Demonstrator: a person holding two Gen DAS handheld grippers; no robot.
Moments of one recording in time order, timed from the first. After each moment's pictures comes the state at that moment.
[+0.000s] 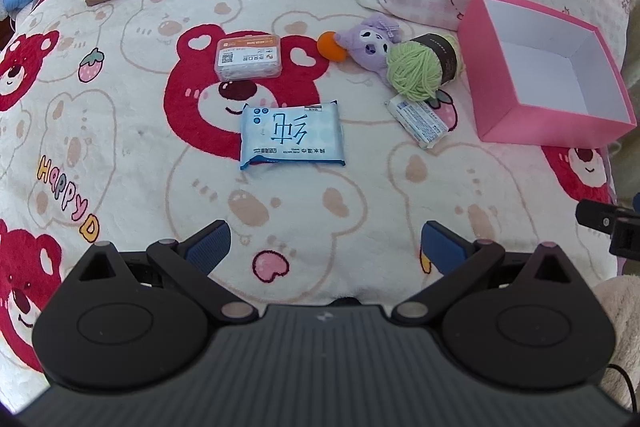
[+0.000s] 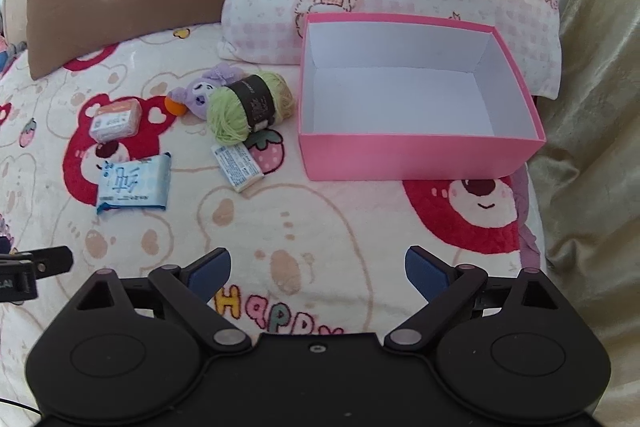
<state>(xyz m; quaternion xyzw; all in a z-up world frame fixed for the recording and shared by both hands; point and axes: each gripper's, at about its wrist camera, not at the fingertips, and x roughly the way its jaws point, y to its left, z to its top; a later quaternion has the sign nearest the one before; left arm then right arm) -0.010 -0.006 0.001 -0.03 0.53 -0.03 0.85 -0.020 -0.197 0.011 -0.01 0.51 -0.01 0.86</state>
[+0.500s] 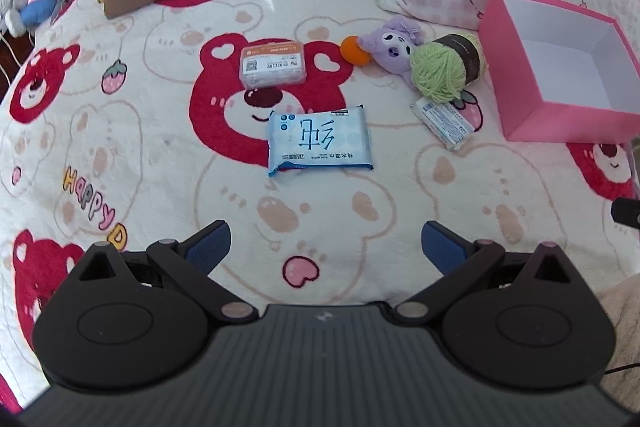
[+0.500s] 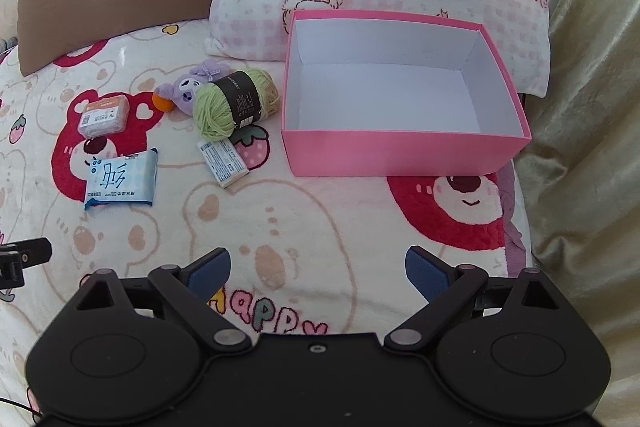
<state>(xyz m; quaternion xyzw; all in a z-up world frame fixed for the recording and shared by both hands) -0.008 0.000 0.006 0.01 0.52 -0.01 0.85 -0.022 -0.198 0.015 -0.02 0.51 -0.02 0.86</state>
